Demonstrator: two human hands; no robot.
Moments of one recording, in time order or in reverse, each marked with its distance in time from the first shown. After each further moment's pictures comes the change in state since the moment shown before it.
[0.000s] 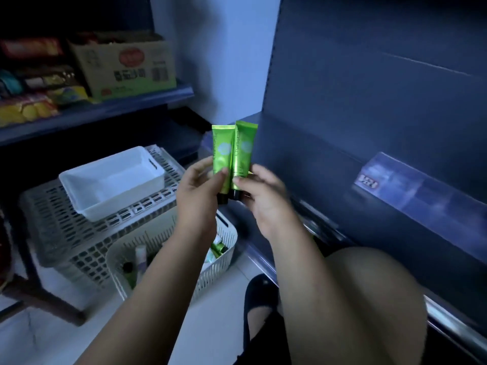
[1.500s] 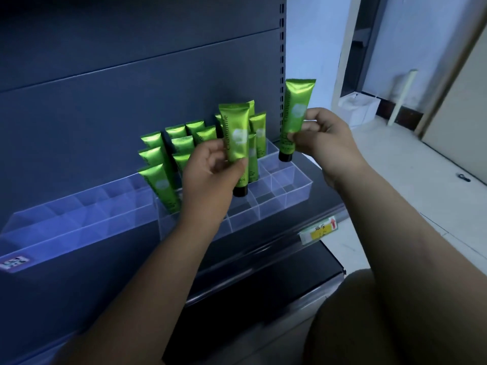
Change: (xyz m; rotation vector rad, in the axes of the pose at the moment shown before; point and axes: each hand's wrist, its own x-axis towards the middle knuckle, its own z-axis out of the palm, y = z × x) left_hand -0.344 -0.188 0.426 0.299 -1.297 0.012; right_hand -0.427 -0.177 -0.486 -0.252 1.312 -0.457
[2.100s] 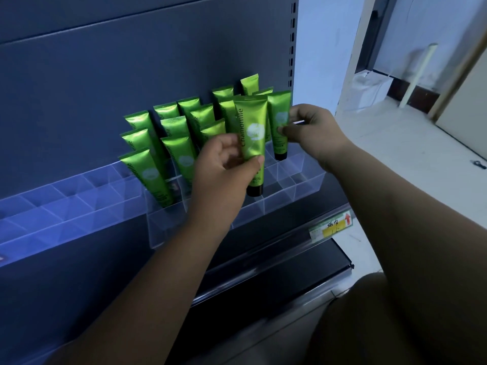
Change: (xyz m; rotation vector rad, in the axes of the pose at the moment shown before) left_hand 0.009 -0.031 0.014 0.006 -0.066 -0.105; right_hand 0.067 0.069 0.012 -0.280 -0.090 -0.011
